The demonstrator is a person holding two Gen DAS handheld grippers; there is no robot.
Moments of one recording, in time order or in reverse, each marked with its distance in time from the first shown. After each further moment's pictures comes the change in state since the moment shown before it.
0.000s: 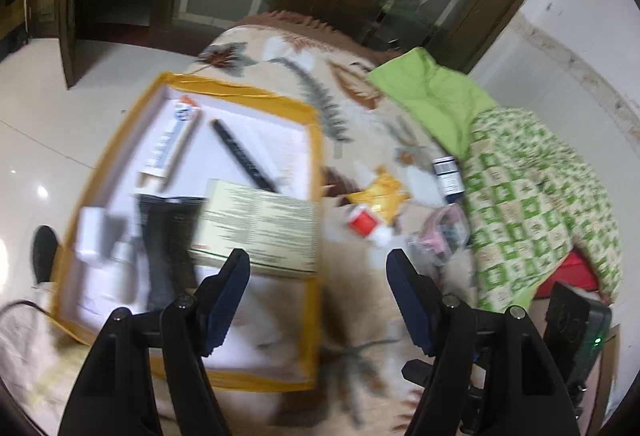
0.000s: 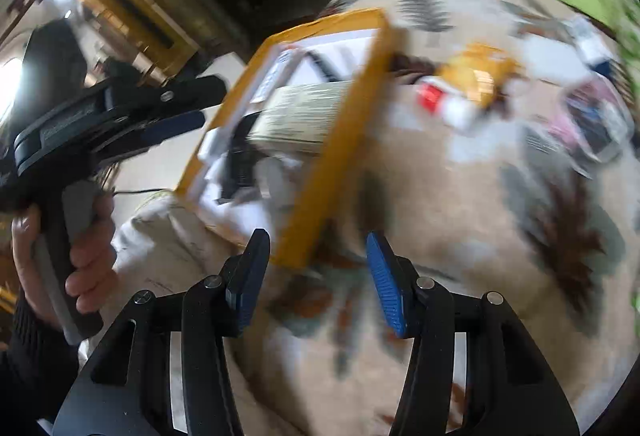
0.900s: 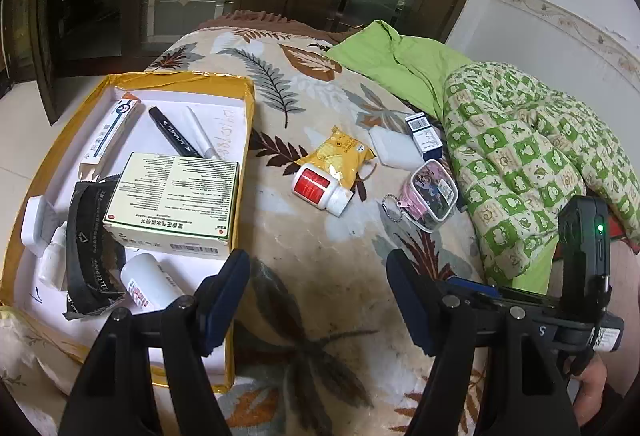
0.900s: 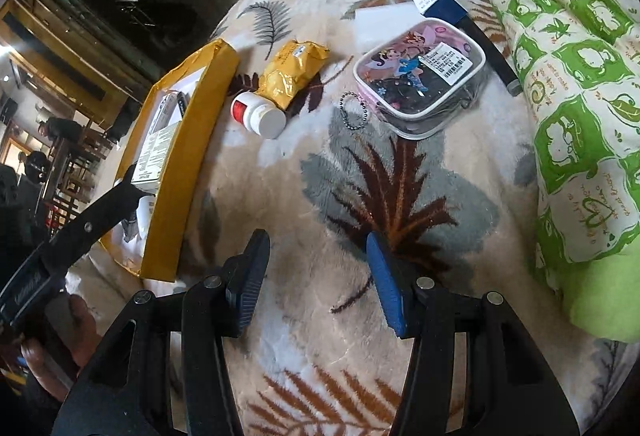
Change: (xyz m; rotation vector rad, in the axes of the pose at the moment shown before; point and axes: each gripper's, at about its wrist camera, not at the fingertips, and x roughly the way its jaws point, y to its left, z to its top) left arm 0.041 -0.056 -0.051 0.155 -0.023 0.036; right arm -0.013 -0.104 0.001 0.219 -0.019 -0.165
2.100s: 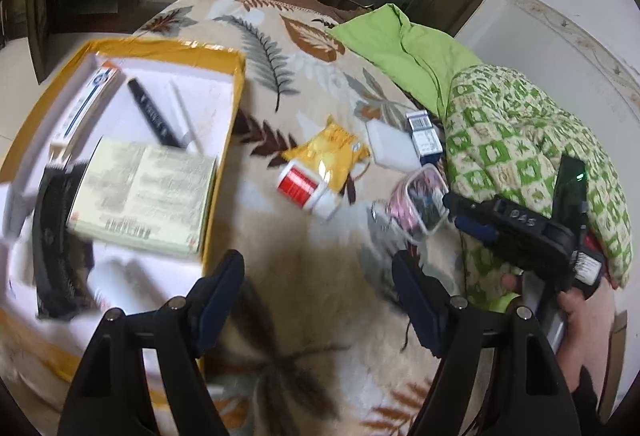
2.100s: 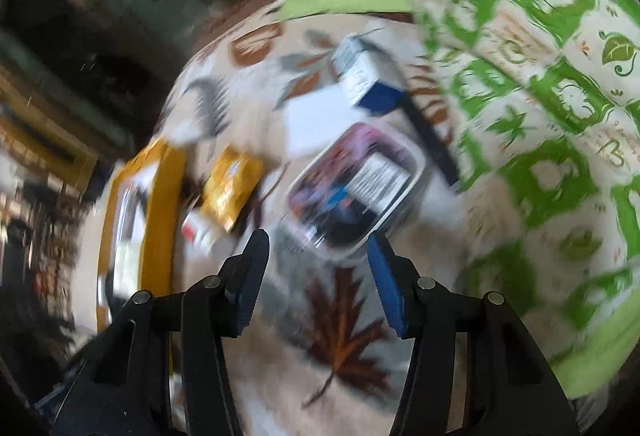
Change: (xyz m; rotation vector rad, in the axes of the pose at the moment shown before) left arm 0.030 0.000 0.032 -0.117 0.107 -0.058; right arm -0.011 -0.049 0.076 0.219 -0.141 -0.106
